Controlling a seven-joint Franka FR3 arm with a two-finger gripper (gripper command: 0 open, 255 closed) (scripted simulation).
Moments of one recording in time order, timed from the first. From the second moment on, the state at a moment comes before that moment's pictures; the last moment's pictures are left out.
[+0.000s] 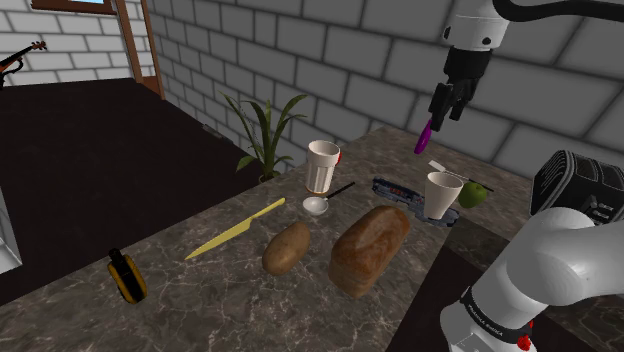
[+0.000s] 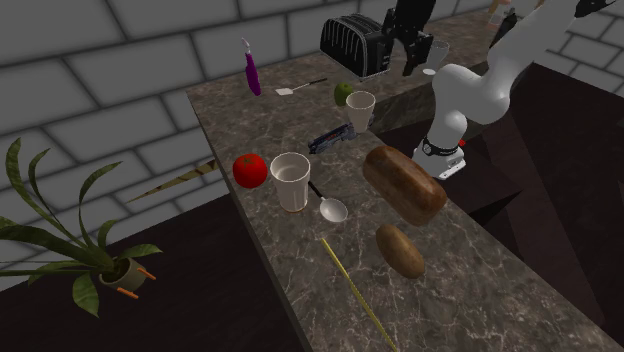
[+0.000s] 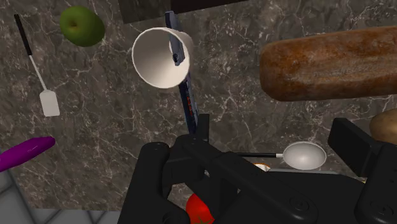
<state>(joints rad) -0.02 -0.77 0.02 -2.26 -0.11 1.44 -0.01</state>
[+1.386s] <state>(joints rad) -0.01 -0.15 0.13 -2.06 -0.11 1.84 0.18</state>
